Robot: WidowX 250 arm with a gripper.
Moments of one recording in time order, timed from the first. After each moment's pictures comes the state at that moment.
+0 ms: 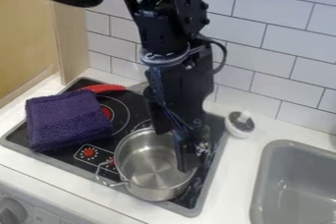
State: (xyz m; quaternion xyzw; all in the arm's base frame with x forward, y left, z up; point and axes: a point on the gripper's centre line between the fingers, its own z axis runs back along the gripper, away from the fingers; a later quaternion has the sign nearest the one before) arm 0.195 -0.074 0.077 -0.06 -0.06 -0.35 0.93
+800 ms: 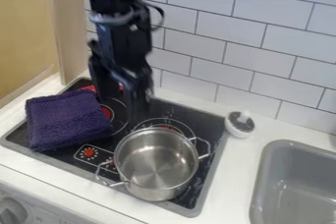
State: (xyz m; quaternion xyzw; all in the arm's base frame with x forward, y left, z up) arm 0.232 0.005 0.084 -0.04 -0.01 -0.19 0.98
